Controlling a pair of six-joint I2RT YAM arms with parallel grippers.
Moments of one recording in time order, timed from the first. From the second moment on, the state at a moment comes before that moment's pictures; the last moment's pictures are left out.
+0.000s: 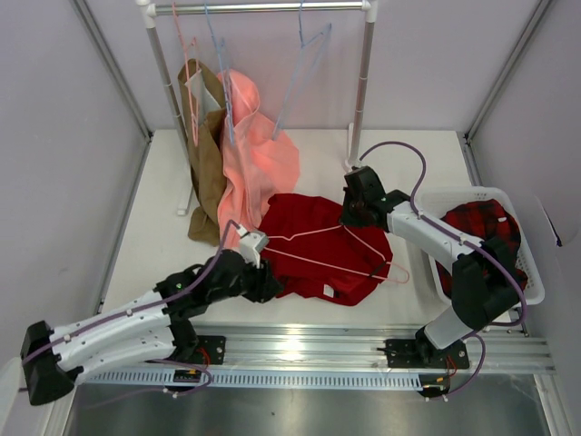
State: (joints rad) left arm -0.93 0.73 0.51 -0.34 0.01 -0.59; right arm 0.55 1.56 1.14 -0.47 0.10 0.62
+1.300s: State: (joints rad) left arm -1.10 1.21 0.64 -0.27 -0.32 -0.64; right arm 0.54 1.56 1.14 -0.47 0.08 0.62
